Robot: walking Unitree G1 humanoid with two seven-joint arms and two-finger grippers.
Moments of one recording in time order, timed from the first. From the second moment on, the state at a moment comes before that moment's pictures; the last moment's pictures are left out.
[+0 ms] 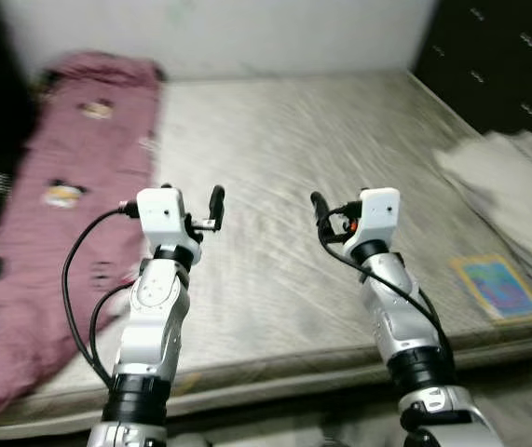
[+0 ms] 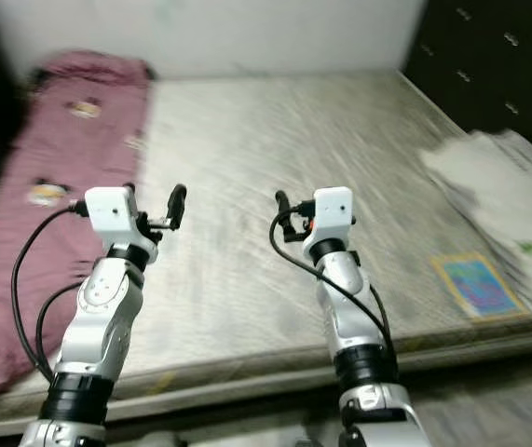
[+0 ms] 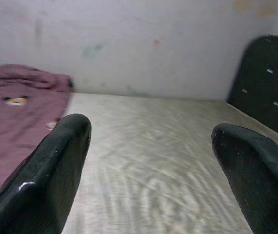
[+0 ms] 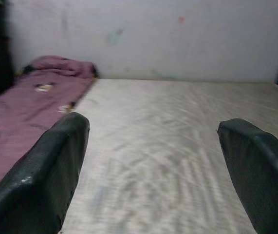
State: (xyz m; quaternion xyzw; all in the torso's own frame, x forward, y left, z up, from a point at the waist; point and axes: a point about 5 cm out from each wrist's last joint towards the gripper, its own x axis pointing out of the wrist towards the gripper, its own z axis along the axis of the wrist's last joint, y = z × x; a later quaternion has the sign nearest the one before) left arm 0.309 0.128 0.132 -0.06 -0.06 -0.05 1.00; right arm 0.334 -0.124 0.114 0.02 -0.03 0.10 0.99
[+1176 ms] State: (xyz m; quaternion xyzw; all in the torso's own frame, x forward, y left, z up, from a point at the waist) left arm 0.308 0.152 0.130 -0.05 -0.06 0.01 1.00; right arm 0.336 -0.106 0.117 0.02 -0.03 0.12 0.99
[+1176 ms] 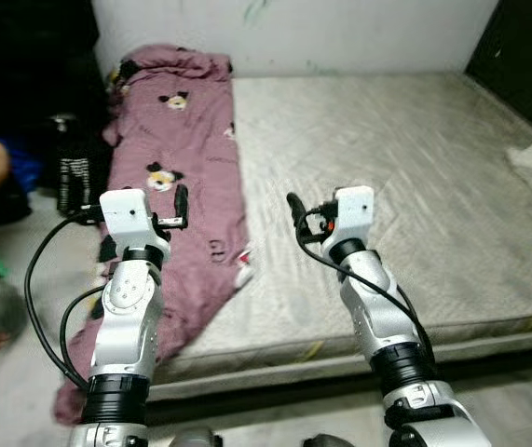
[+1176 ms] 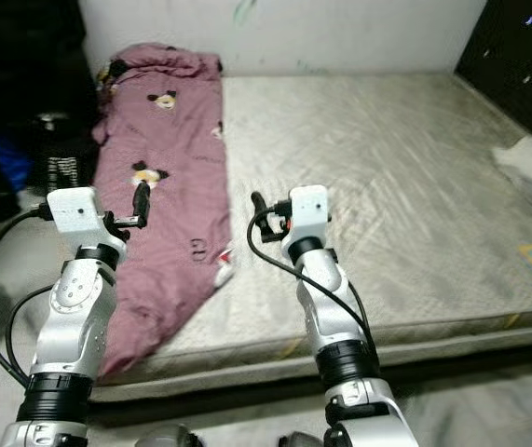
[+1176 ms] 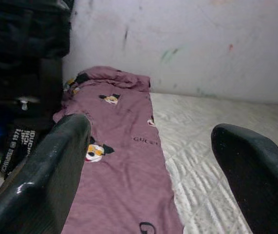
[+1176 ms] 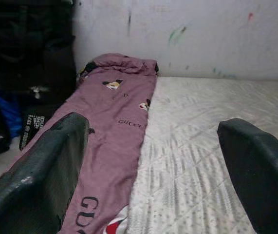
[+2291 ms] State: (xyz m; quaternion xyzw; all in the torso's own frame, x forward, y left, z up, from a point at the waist) left arm 0.306 0.141 0.134 -0.06 -0.08 -0.04 0.99; right arm 0.332 -0.110 0.108 0.01 -0.01 0.13 0.99
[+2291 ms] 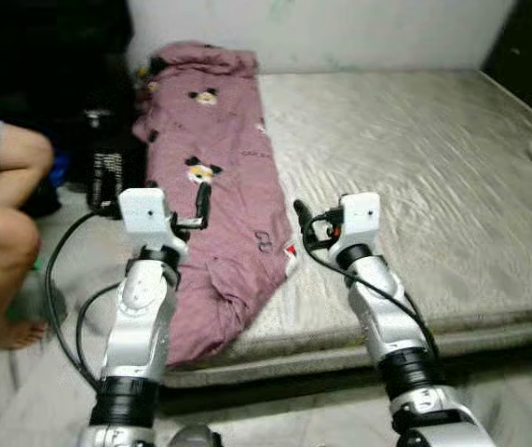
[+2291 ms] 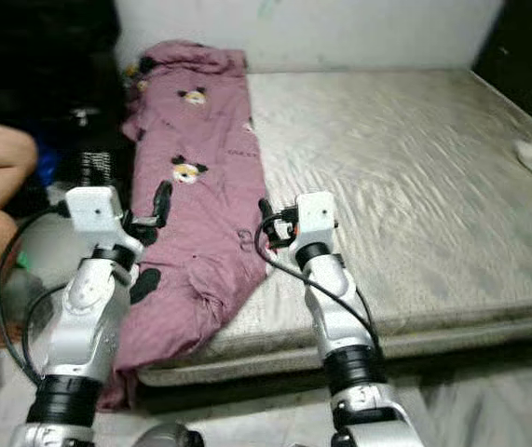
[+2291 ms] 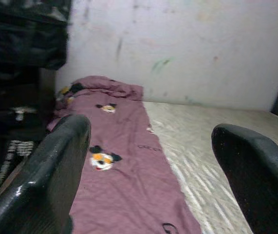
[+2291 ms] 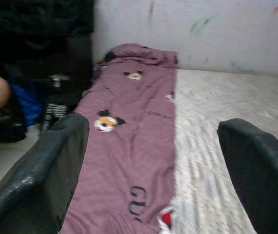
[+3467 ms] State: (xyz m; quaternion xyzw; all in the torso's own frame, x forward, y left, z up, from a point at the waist) left arm 0.306 0.150 0.136 -0.02 -0.08 0.02 1.00; right arm 0.331 -0.123 0.109 0.02 -0.02 0.09 1.00
